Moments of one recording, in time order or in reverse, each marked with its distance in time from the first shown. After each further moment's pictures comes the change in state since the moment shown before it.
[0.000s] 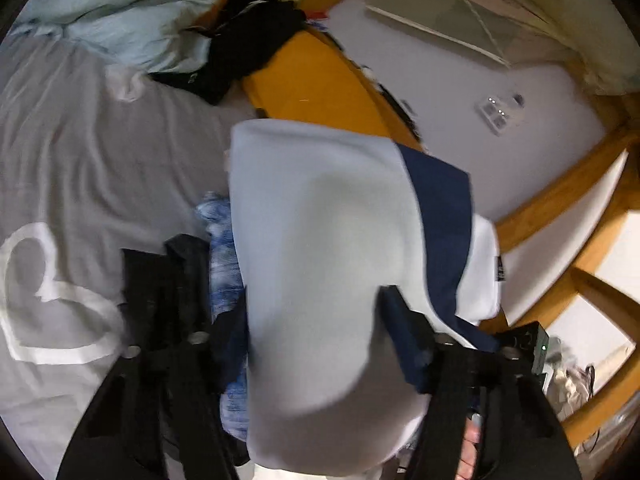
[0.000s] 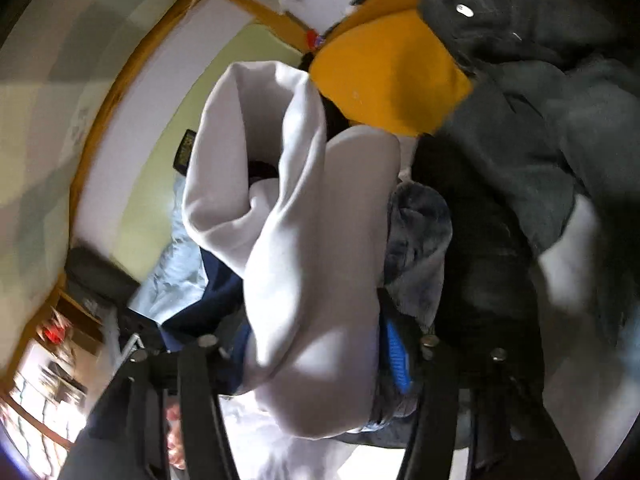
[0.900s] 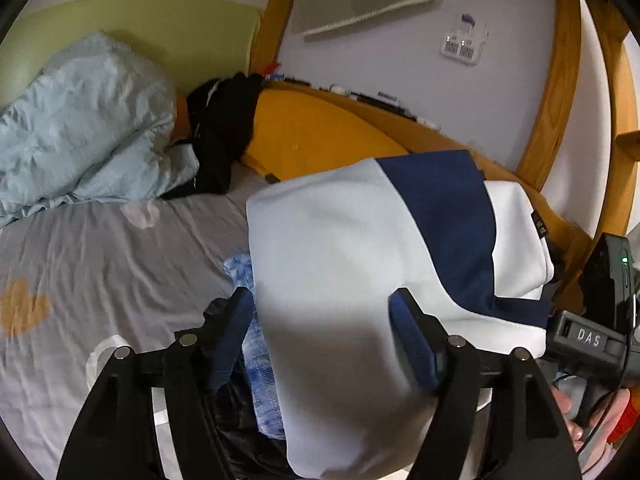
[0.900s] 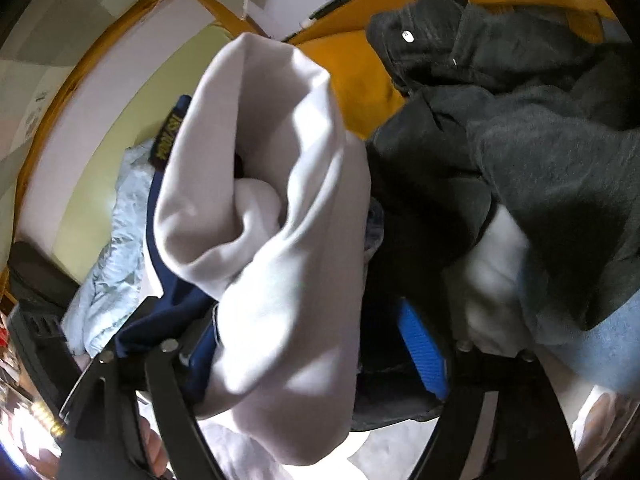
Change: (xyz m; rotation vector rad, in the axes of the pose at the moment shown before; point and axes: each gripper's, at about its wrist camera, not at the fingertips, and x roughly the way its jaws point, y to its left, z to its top) left arm -0.006 -0.072 -0.023 0.434 -0.153 0.312; right arm -0.028 0.005 -0.007 -0.068 -0.045 -0.270
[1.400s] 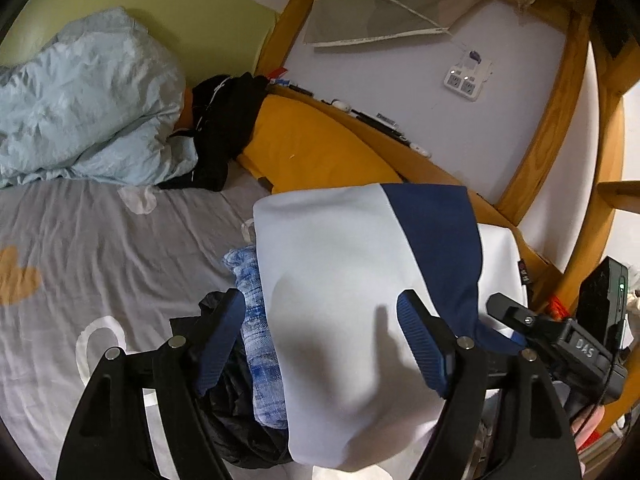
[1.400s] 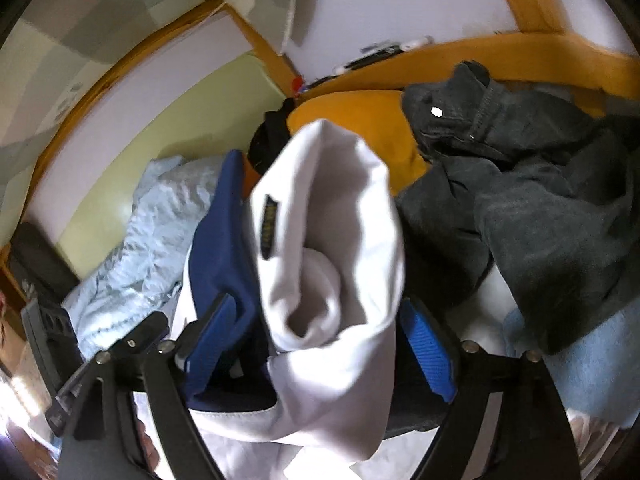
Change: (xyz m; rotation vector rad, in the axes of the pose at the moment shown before) left arm -0.027 0.021 0.004 -0.101 -0.023 -0.084; right arm -0.035 0.035 0.000 -0.114 -0.136 0.003
